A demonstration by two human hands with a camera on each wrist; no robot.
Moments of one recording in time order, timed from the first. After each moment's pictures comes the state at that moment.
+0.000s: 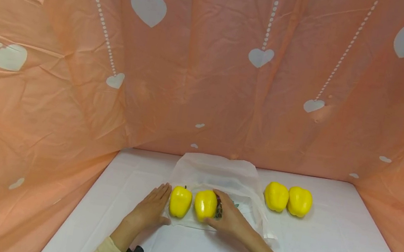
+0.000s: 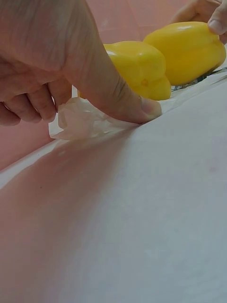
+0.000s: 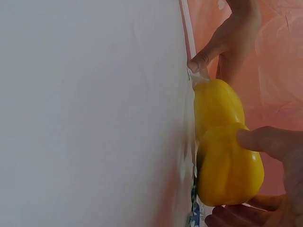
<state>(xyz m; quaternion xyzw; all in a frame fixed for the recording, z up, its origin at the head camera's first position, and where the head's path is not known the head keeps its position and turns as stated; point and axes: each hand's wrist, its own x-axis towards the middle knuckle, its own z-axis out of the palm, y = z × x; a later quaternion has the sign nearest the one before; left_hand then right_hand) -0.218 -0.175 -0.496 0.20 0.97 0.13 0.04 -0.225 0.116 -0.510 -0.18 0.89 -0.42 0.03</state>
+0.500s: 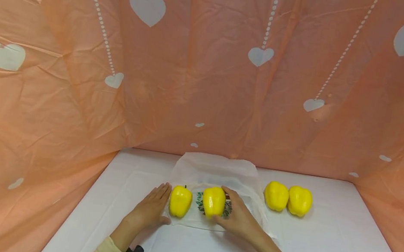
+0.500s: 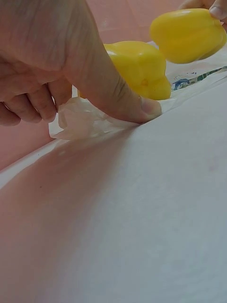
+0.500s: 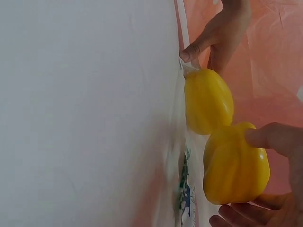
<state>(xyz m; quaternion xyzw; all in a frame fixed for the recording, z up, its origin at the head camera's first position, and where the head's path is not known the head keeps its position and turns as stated) -0.221 -0.175 -0.498 0.20 0.97 0.13 0.05 -0.220 0.137 -0.502 -0.17 0.88 -0.43 0.00</state>
